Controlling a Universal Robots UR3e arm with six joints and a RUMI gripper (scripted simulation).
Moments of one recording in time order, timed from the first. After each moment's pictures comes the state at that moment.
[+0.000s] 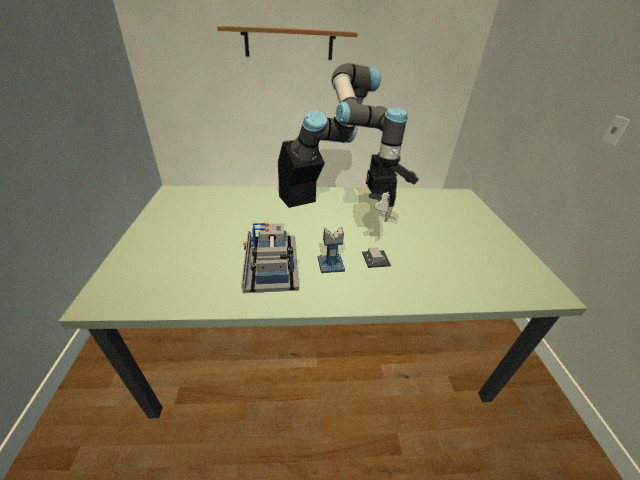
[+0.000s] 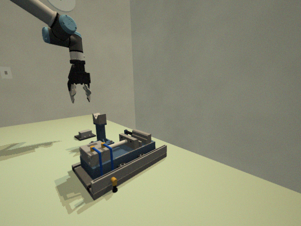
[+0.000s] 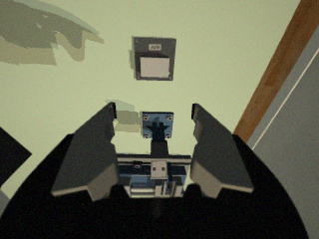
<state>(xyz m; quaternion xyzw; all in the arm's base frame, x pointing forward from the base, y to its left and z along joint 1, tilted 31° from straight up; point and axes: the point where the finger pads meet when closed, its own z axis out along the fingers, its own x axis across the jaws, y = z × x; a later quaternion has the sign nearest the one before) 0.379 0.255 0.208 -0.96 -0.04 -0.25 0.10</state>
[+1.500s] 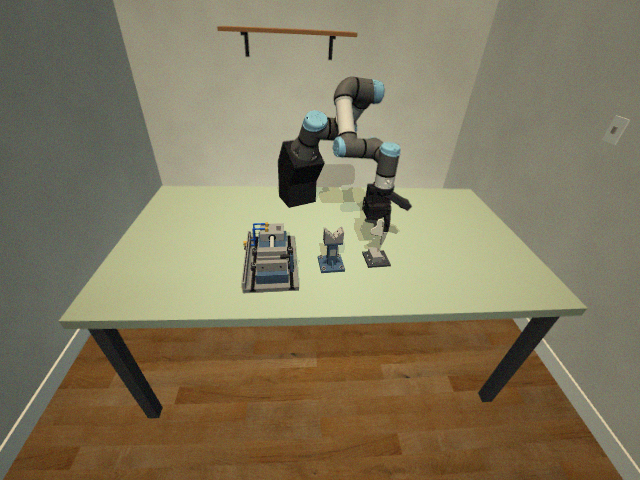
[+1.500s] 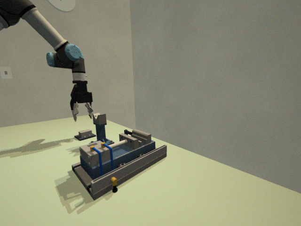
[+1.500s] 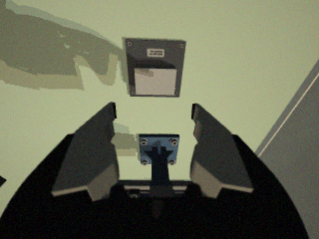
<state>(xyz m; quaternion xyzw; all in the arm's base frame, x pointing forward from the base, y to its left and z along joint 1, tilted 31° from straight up) 0.427 0.277 0.121 -0.96 -0.04 -0.25 0.10</state>
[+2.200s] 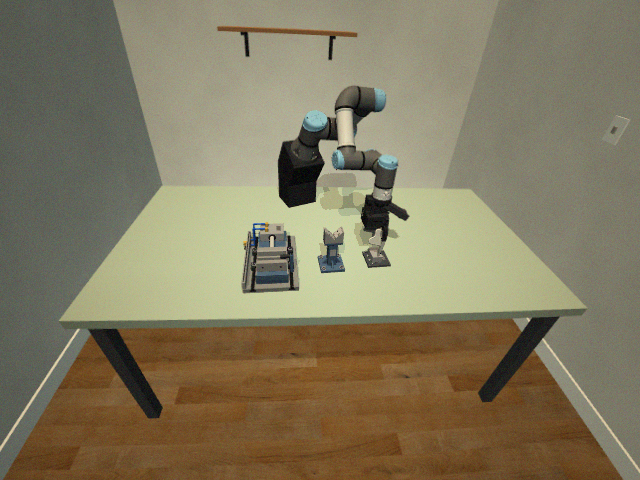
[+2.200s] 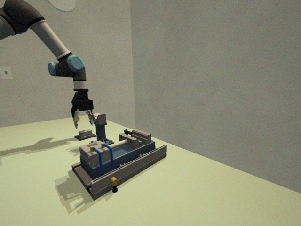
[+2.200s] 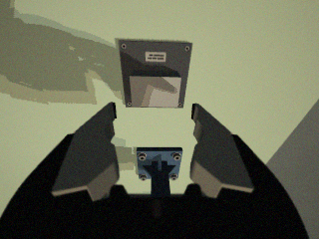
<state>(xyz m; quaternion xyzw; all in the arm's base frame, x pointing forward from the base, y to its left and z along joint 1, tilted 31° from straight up) 0.446 0.286 0.086 -0.96 -0.04 -0.25 0.10</state>
